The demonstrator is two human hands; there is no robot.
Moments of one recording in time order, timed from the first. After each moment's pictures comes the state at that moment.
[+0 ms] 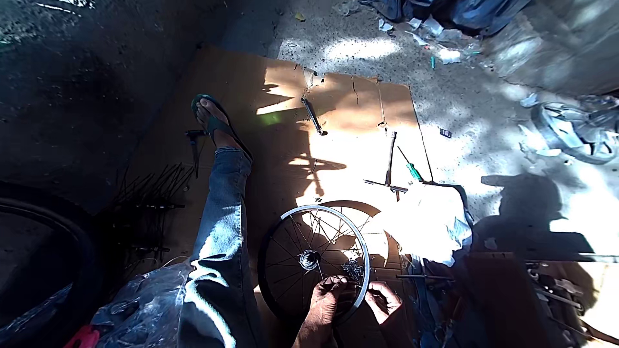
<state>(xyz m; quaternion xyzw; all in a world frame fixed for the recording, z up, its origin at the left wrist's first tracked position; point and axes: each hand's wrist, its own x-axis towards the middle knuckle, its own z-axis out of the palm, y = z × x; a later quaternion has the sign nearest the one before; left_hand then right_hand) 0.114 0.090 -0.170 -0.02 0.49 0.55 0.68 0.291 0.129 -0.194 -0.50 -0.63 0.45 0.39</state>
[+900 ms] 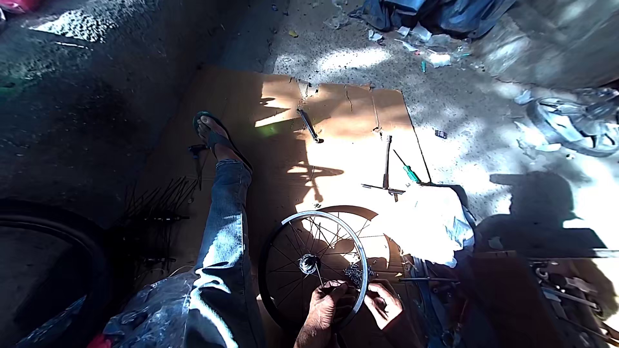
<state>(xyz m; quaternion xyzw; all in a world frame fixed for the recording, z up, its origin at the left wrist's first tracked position) 0.105 0.091 -0.159 -0.02 0.51 0.52 0.68 0.293 0.138 -0.193 -0.46 -0.71 0.41 0.33</state>
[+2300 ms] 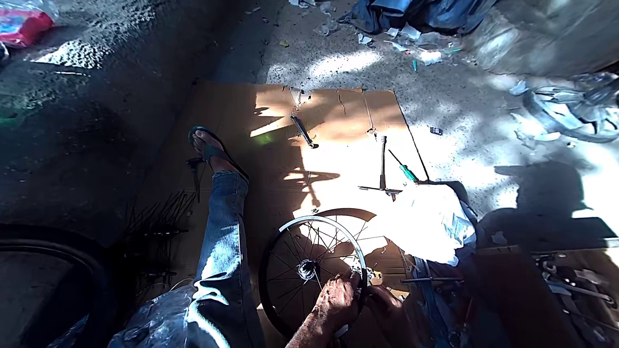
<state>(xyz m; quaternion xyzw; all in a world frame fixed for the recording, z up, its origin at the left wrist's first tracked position) 0.096 0.145 -0.137 0.66 0.59 0.09 0.45 0.290 0.138 -0.194 -0.49 -0.67 0.46 0.33</state>
